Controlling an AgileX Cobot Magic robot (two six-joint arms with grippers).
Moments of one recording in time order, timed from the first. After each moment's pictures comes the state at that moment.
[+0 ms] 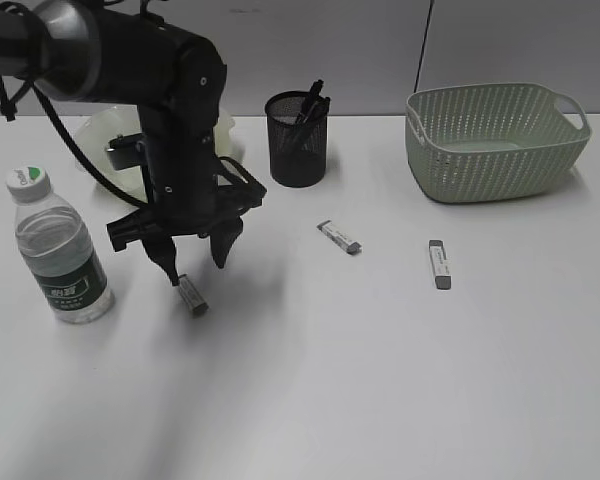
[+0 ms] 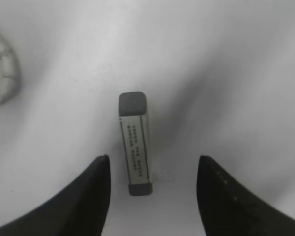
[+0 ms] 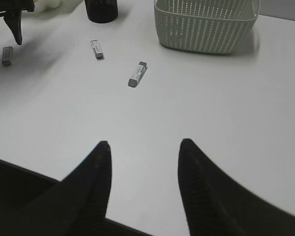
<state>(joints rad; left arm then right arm) -0.58 2.14 -1.59 0.08 1.09 -1.15 0.52 -0.01 -0.51 -0.13 1.04 0.13</state>
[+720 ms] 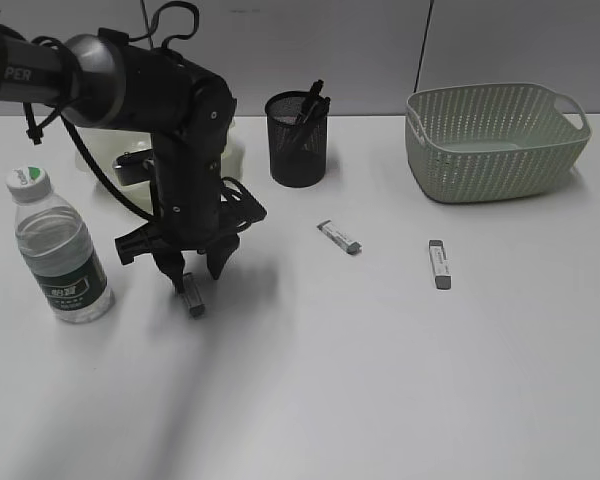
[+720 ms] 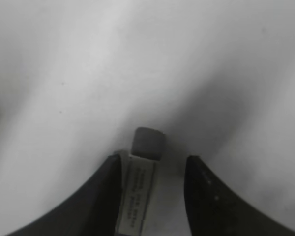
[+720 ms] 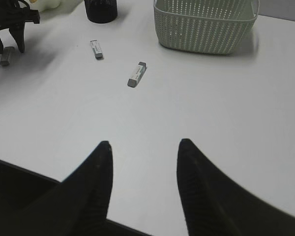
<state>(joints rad) -0.58 2.21 -1.59 0.13 1.03 -1.19 0.52 -0.01 -0.51 -0.13 1.04 0.13</state>
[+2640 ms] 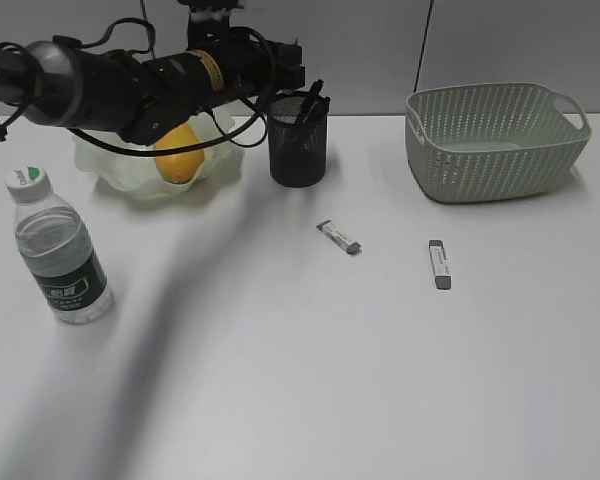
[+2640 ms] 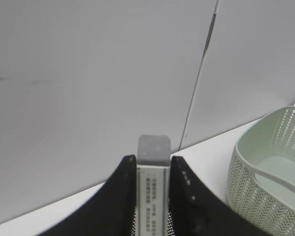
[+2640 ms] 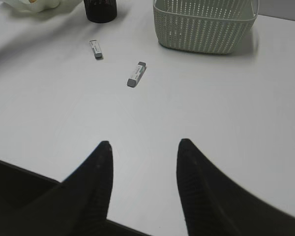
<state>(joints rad) -0.44 2.25 -1.59 0.52 -0.49 -0.58 0.52 -0.01 -0.51 -0.13 1.04 0.13</state>
